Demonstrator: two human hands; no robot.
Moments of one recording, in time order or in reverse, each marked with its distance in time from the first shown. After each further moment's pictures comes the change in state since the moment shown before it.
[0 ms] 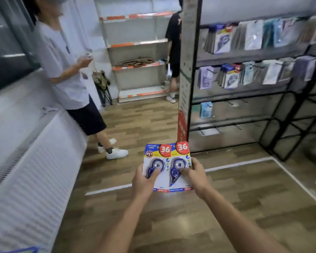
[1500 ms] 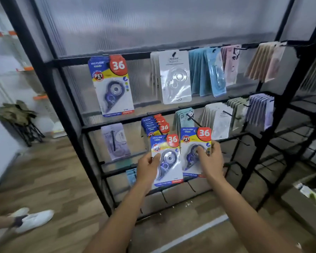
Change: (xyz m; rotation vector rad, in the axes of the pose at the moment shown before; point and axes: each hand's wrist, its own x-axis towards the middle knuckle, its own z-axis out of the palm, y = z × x) left_hand 0.417 0.305 0.625 -0.279 -0.302 0.111; right_hand 0.615 -0.192 -0.437 -0.161 0.600 -0.378
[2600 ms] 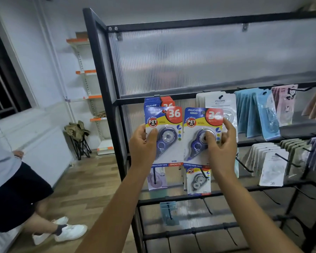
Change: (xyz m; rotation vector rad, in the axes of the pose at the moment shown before) left_hand 0.017 0.185 -0.090 0.061 0.369 0.500; right_hand 0.012 -0.158 0.091 0.492 -0.195 -0.355
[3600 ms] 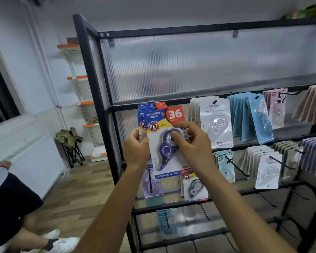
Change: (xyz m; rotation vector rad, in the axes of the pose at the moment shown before) left_hand 0.031 -0.018 0.005 0.059 0.053 -0.066; right_hand 0.005 -0.034 0.041 -0.187 -0.297 -0.003
